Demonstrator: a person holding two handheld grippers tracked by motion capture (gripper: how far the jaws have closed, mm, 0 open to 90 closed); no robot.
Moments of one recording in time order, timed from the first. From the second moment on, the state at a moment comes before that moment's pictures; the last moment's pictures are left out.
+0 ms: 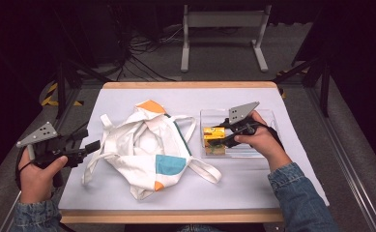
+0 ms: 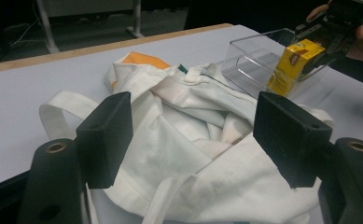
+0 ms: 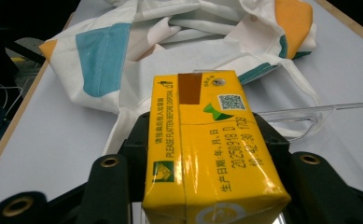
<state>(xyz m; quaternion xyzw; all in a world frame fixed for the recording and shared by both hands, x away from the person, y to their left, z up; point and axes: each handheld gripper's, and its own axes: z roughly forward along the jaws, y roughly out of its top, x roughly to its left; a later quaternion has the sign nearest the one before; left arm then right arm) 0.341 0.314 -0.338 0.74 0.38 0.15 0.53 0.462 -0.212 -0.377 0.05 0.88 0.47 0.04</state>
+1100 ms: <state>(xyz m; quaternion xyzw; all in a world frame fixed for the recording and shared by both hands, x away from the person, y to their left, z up) 0.342 0.312 -0.339 0.75 0.38 0.15 0.53 0.460 -0.224 -0.381 0.05 0.89 0.46 0.03</state>
